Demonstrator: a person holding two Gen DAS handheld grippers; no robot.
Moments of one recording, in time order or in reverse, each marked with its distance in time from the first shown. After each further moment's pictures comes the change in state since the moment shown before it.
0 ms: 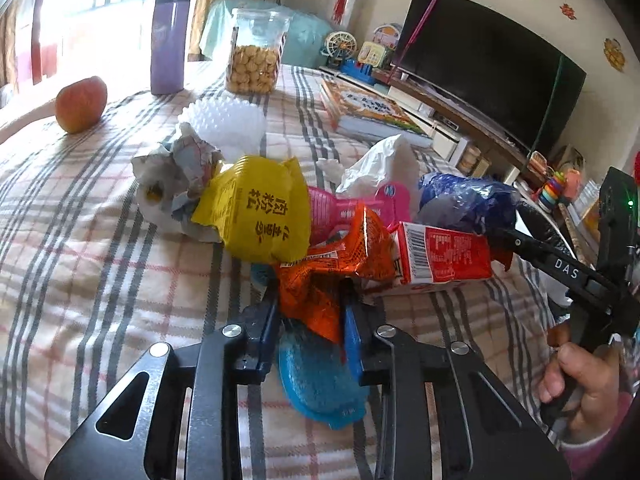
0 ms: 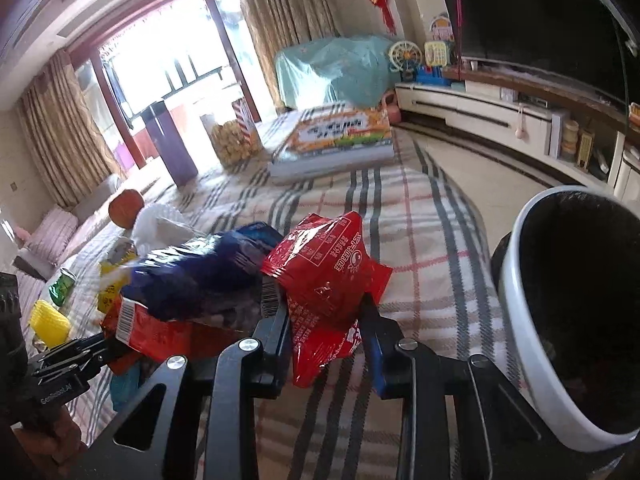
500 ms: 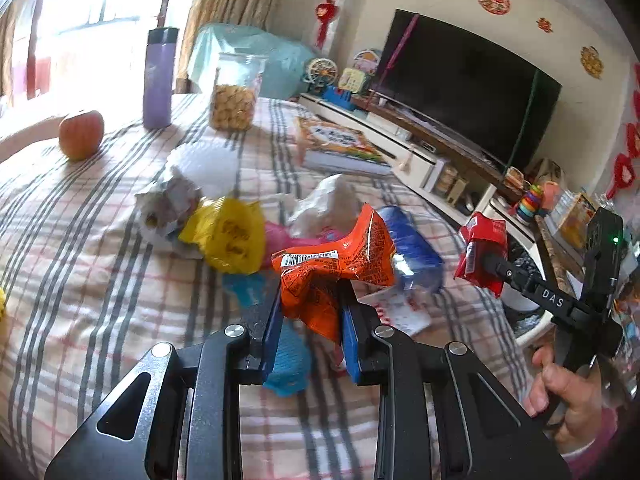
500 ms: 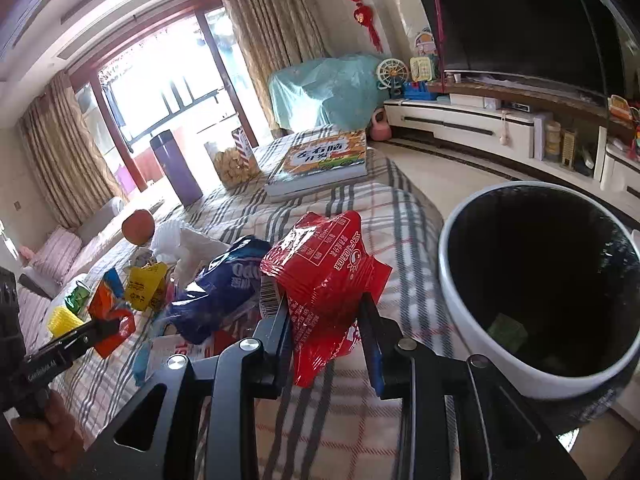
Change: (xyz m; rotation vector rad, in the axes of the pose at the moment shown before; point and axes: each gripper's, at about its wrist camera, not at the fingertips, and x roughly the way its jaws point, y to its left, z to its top) left arm -0.047 -0.028 0.001 0.026 -0.095 -0.057; right arm -0.058 -0.016 -0.014 0.049 -0.071 0.001
